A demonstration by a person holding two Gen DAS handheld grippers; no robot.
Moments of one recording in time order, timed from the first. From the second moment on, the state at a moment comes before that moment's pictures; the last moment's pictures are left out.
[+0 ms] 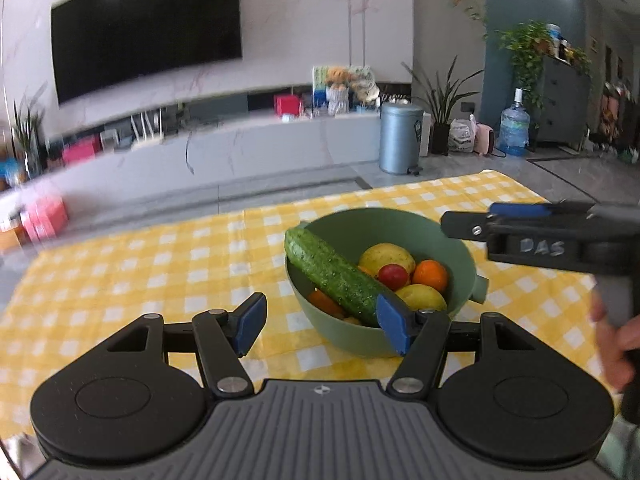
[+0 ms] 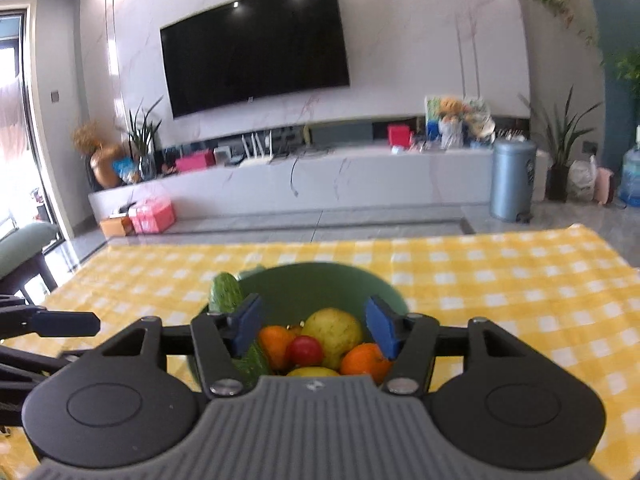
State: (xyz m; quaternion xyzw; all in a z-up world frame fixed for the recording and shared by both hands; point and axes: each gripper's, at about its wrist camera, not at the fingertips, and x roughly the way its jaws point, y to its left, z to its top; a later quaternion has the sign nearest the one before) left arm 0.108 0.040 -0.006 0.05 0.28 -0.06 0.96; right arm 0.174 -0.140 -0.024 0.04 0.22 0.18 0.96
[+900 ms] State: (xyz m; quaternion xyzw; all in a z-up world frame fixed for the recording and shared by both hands) left arm 0.043 0.007 -0.050 0.08 0.17 0.02 0.98; right arm 0.015 -0.153 -0.061 0.01 0.16 0.10 0.98
